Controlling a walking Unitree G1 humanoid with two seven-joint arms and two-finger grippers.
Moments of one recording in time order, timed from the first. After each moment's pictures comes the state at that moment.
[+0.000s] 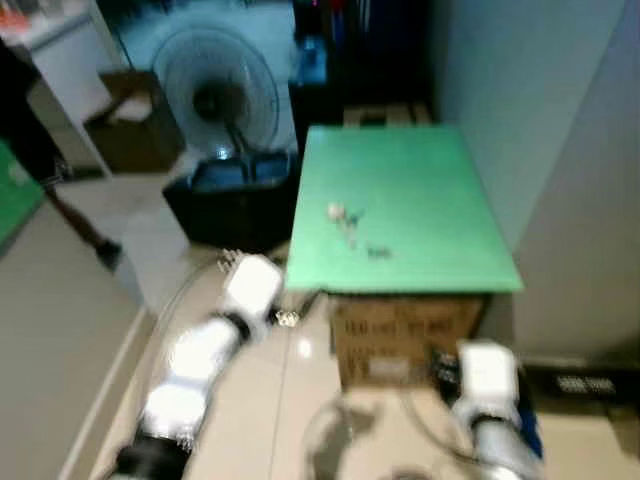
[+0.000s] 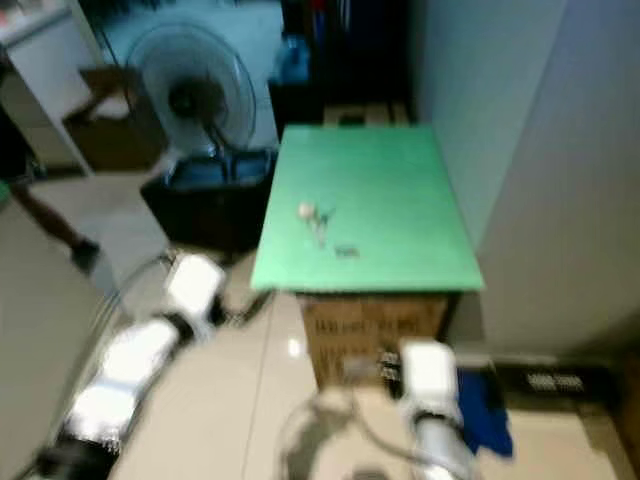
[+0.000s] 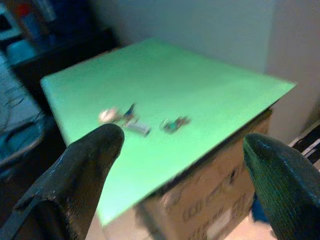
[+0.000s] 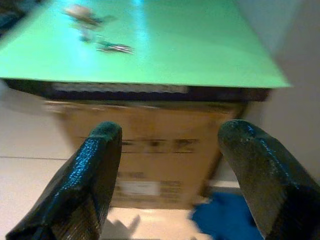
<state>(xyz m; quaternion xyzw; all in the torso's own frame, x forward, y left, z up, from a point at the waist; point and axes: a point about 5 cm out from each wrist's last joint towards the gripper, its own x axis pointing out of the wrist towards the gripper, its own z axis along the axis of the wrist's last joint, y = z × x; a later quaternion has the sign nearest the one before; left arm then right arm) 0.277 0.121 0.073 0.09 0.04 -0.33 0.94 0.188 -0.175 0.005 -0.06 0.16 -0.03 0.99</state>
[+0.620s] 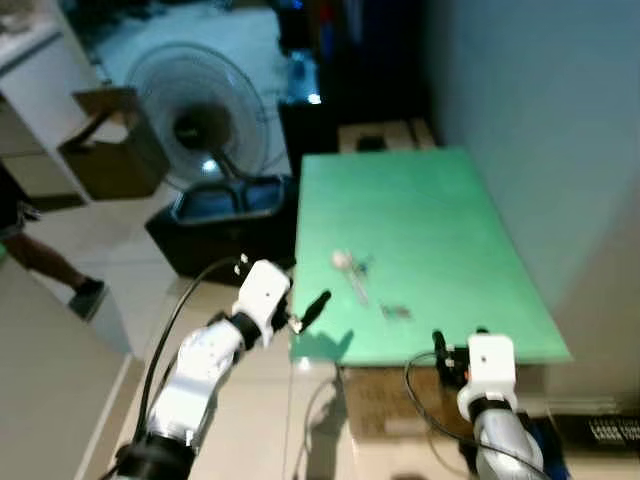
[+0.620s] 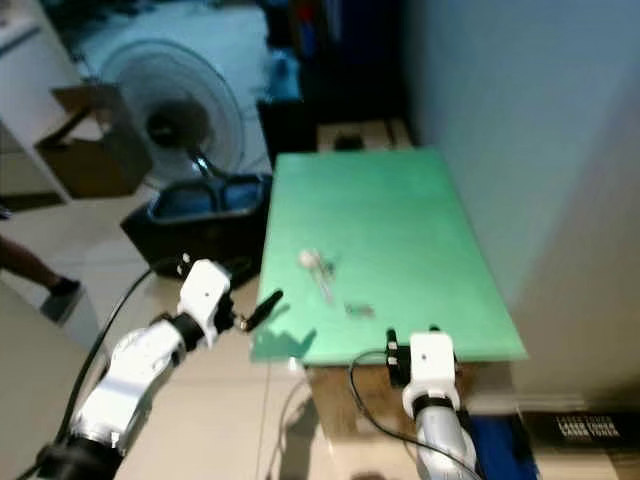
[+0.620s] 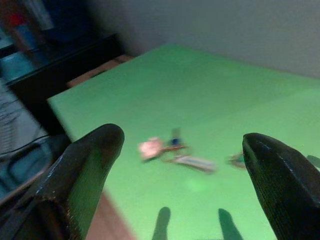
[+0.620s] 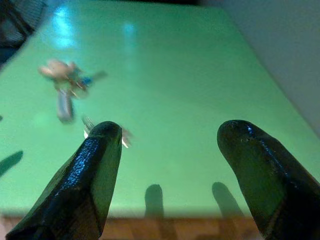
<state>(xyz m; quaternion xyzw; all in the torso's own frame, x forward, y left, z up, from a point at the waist) 0.277 0.124 0.072 0.10 0.03 -0.33 0.94 0.204 -0.169 0.017 -0.06 0.13 -0.02 0.99</state>
